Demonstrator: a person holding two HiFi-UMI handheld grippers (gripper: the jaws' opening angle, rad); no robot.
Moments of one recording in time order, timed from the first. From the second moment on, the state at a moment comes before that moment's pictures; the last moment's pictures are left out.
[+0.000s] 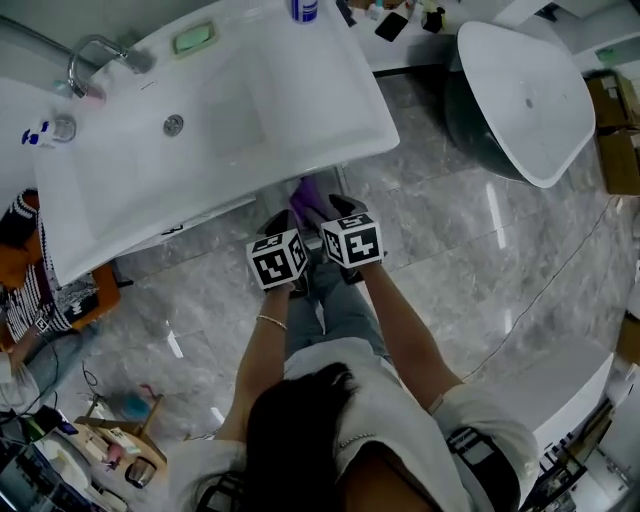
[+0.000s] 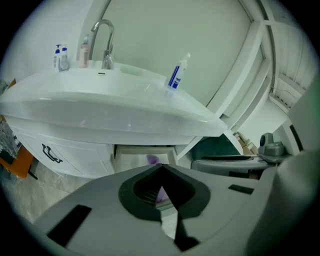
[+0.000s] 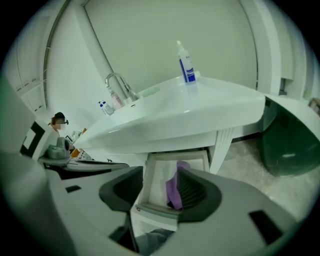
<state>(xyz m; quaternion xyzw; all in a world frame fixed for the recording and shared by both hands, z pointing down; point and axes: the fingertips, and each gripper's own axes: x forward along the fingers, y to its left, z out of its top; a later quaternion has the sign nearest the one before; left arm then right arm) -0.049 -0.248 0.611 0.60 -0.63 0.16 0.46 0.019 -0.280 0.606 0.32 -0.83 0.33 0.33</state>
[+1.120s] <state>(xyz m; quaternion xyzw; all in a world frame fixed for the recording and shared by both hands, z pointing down) -0.063 -0.242 0.473 0.68 -0.64 0.06 0.35 0.009 -0.271 0.450 0.41 -0.87 0.18 0.21</state>
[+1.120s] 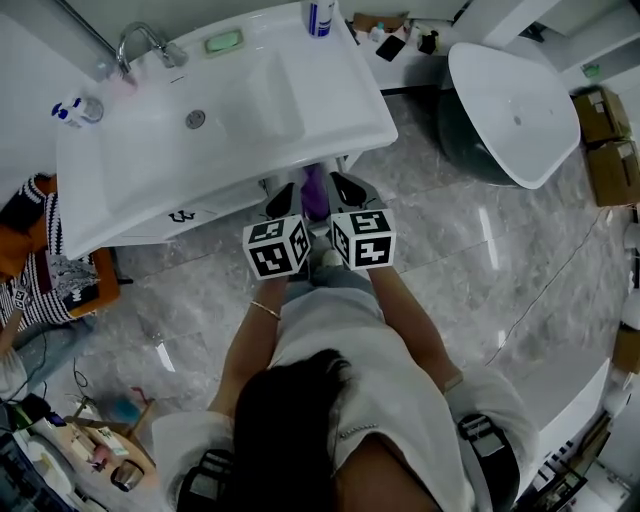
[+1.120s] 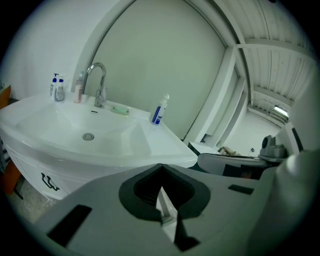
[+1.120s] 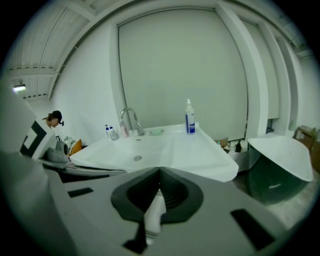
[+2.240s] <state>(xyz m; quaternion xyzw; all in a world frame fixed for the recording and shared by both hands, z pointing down) -0.065 -0.223 0.526 0.65 -0.63 0.11 0.40 0.006 -0.252 0.512 0.37 -0.85 0.26 0.29</state>
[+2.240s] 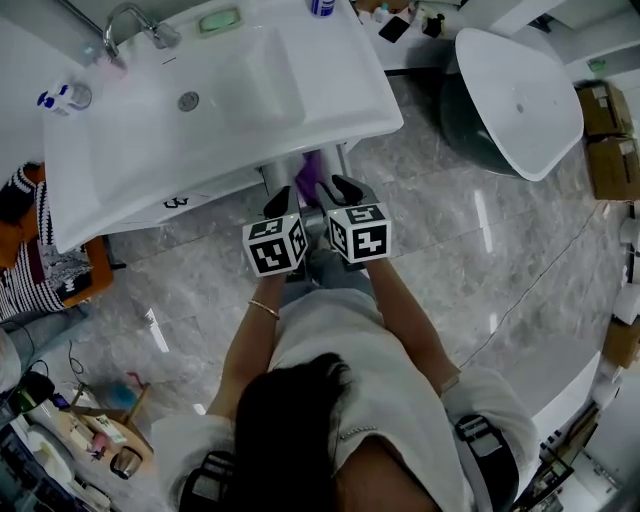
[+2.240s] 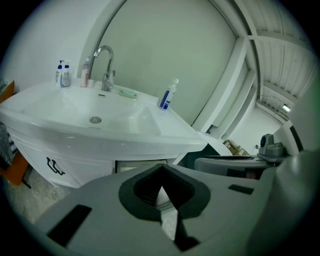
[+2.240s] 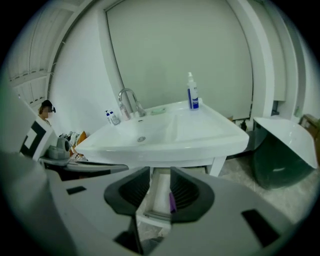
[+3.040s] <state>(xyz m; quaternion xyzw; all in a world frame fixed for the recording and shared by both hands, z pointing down) -0.073 -0.236 0.634 0.60 -0.63 0.15 0.47 -0.007 -0.277 0.630 0.33 -0.82 0.32 0.35</state>
